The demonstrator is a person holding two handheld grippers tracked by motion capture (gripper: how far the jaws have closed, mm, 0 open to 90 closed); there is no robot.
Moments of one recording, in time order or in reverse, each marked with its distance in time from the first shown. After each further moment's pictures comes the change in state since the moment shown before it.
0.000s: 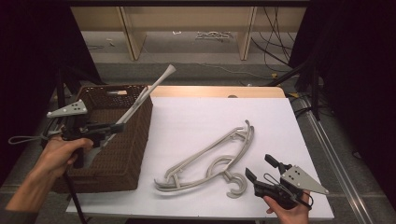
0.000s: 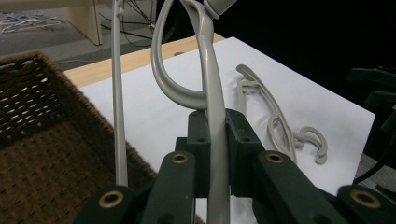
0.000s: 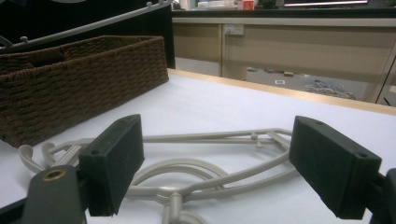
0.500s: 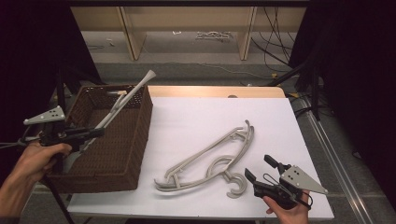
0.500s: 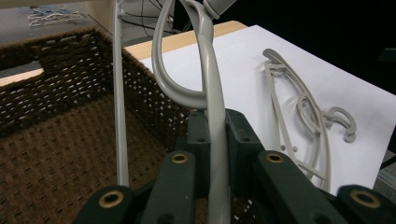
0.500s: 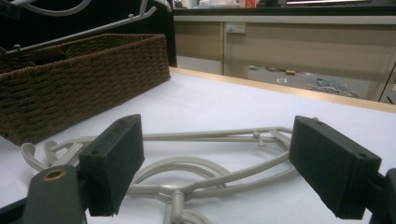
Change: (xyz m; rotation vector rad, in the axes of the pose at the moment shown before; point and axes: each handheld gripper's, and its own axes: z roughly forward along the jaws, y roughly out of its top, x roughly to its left) left arm 0.041 -0.030 -0.036 0.018 0.056 0.003; right arm 0.000 -0.001 0.001 0.004 -0.006 -0.004
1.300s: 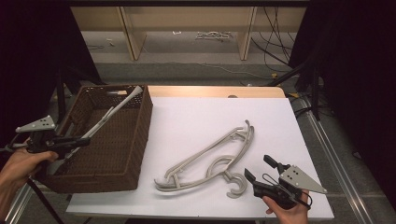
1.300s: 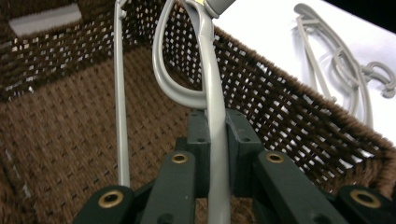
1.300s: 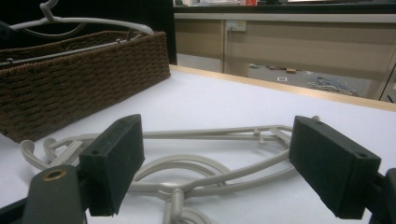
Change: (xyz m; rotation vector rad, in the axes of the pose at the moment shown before) left arm 0.037 -0.036 -0.015 0.107 0.041 0.008; right arm 0.001 -0.001 0.001 0.011 0.011 0.008
